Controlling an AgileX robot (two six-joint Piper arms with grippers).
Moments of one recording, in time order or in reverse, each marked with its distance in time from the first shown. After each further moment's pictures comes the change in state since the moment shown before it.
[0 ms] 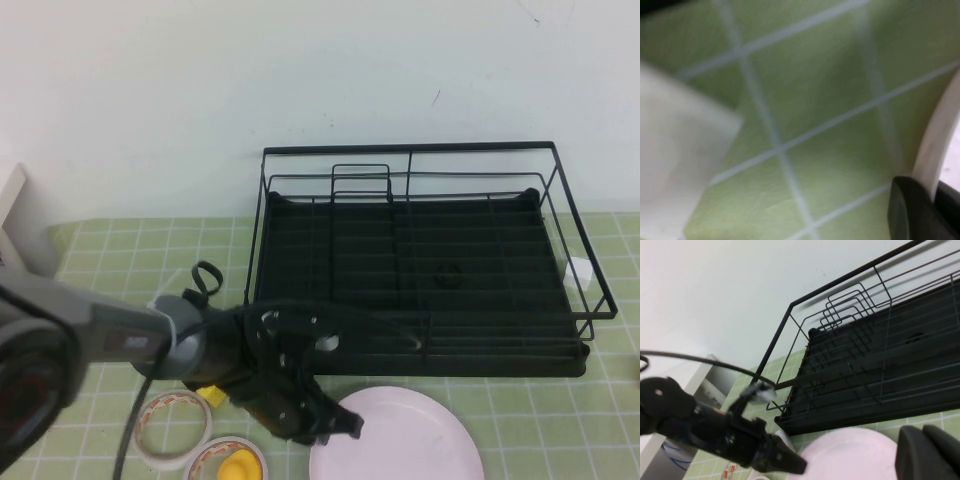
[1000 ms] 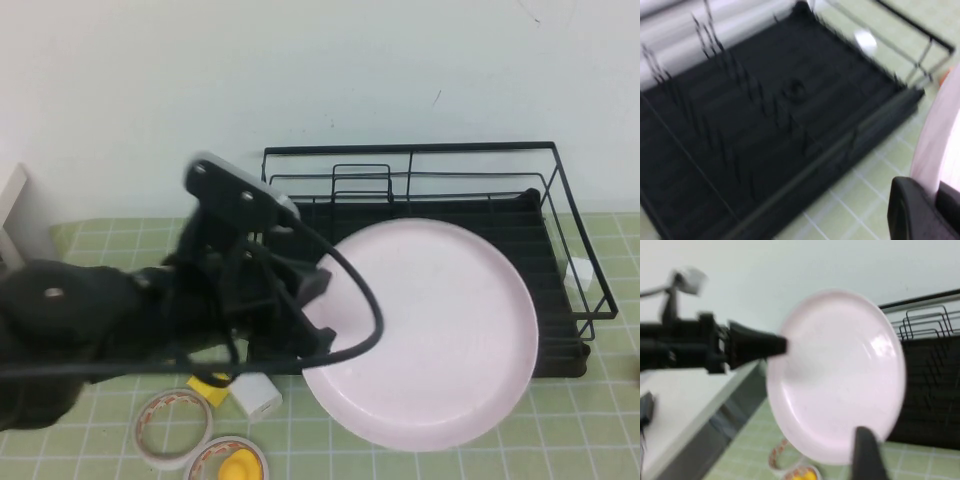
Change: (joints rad) right arm 0.000 0.087 -0.251 0.039 0.199 -0.099; left arm 0.000 -0.724 0.232 -0.633 -0.139 0.895
